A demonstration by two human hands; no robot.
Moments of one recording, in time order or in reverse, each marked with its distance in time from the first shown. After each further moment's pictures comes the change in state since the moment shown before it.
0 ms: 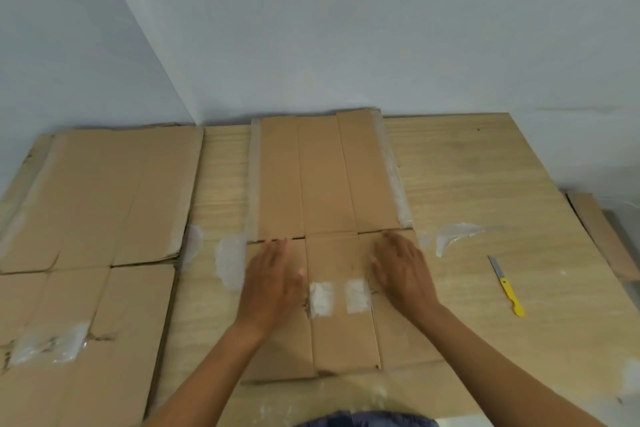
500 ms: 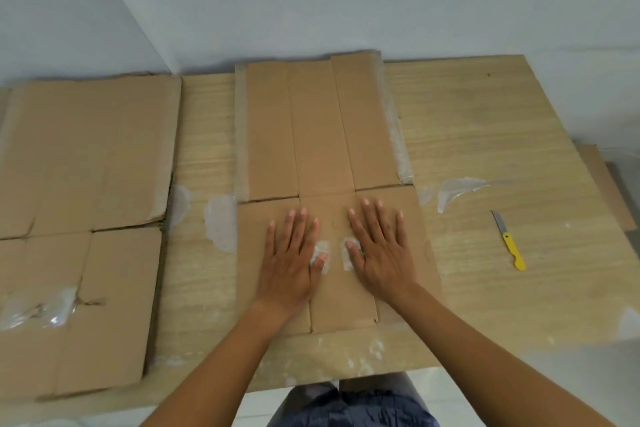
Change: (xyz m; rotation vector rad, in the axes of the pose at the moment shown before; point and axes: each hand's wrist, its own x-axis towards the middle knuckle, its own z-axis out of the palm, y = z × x) left_hand -0.021 0.005 0.054 0.323 -0.125 0.217; right_hand -0.034 -0.018 0.044 -0.138 -0.191 -0.022
